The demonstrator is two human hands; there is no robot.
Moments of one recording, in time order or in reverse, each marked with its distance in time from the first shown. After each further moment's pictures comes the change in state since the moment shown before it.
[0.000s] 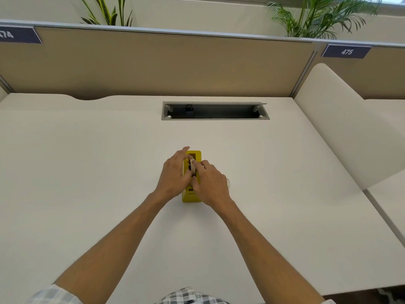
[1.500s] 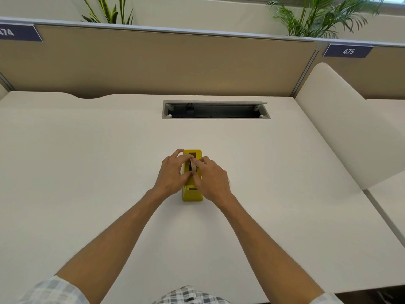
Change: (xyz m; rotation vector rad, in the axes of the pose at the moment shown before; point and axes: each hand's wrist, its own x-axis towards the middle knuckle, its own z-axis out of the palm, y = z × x) left_hand 0.007 -0.009 -0.003 0.125 -0.066 -0.017; right_hand 0.008 0.002 -0.010 0.007 -0.034 -0.018
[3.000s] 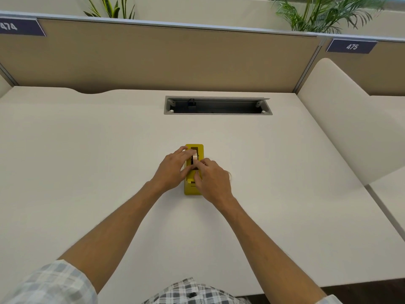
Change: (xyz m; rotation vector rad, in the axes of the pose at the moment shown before) left_hand -0.001 -0.018 0.000 0.153 -0.059 0.232; right_hand -0.020 -0.003 0.011 -0.046 0.095 -0.039
